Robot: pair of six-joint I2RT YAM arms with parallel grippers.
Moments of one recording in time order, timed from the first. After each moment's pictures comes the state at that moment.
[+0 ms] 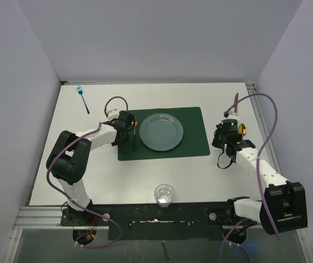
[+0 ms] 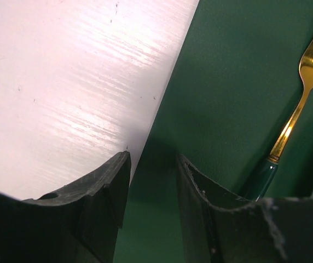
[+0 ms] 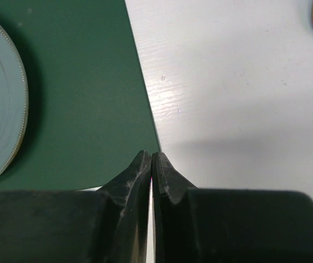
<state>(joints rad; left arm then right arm) -0.47 1.80 1.06 -0.40 -0.50 -0.79 0.17 1.19 0.69 -0.28 0.14 0.36</state>
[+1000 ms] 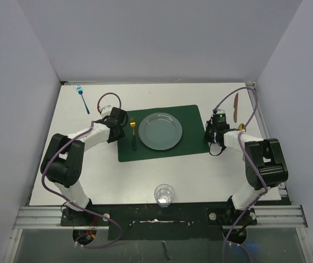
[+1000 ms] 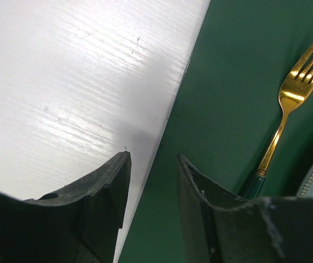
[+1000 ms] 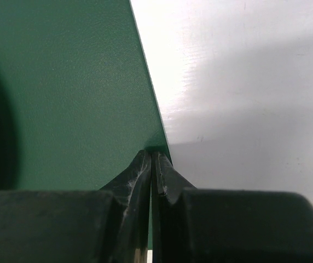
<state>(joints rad) -0.39 1.74 1.05 -0.38 -0.43 -0.76 0.16 1.66 0.83 -0.07 0.03 0.37</state>
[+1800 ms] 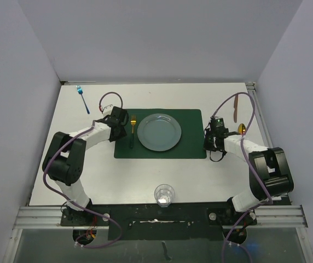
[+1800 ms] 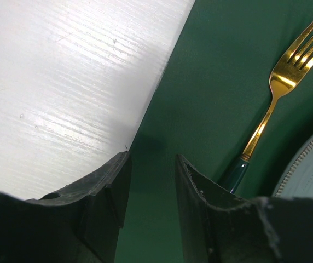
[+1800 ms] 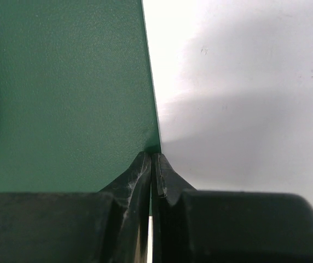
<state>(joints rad) -0.39 1.77 1.07 -0.34 -0.39 -0.75 0.21 1.53 0.77 -0.26 0.04 0.38</state>
